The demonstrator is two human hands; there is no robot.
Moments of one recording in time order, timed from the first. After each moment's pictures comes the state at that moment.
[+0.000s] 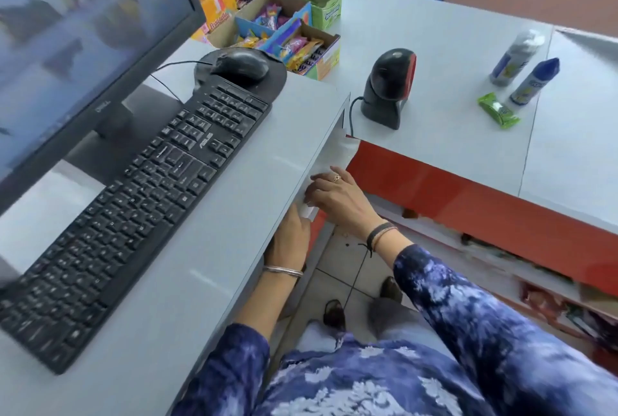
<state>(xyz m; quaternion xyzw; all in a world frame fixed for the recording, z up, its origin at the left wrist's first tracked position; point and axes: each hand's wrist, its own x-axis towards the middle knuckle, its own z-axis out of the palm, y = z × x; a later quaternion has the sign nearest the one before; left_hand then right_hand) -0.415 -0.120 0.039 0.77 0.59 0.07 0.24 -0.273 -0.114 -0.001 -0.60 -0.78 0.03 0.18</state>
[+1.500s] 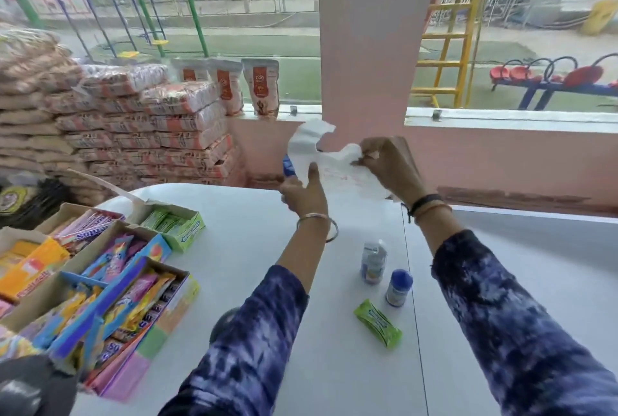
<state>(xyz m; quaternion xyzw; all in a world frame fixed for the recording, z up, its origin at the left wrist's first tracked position) 0.105 0.094 0.175 0.44 0.48 0.43 0.63 0.204 0.001 0.222 -0.77 -0.50 -0.10 0.38</state>
